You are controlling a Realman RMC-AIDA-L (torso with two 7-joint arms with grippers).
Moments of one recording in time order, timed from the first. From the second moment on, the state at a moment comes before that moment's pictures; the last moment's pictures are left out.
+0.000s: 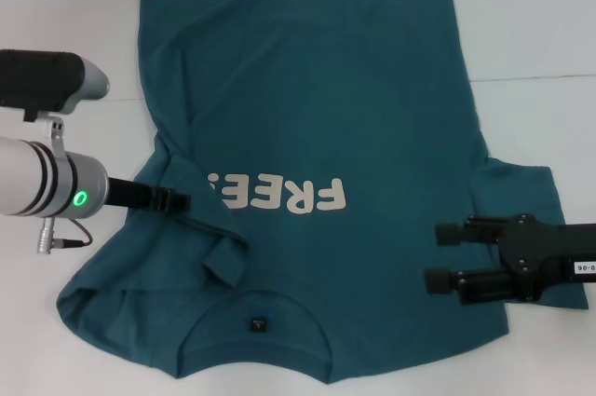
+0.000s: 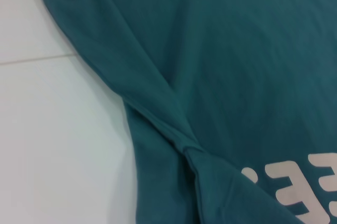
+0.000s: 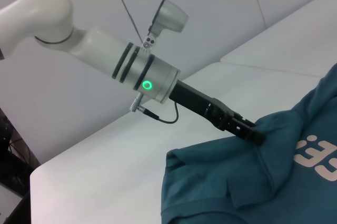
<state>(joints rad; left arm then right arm) -0.75 -2.16 1.05 0.80 2.66 0.88 -2.58 0.46 2.08 -0.61 -0.89 -2.10 -1.80 1.66</state>
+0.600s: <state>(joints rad) -0.77 -2.16 1.04 0.75 2.66 0.85 -2.55 0.46 2.08 -0.60 -0.89 -2.10 -1.81 1.66</state>
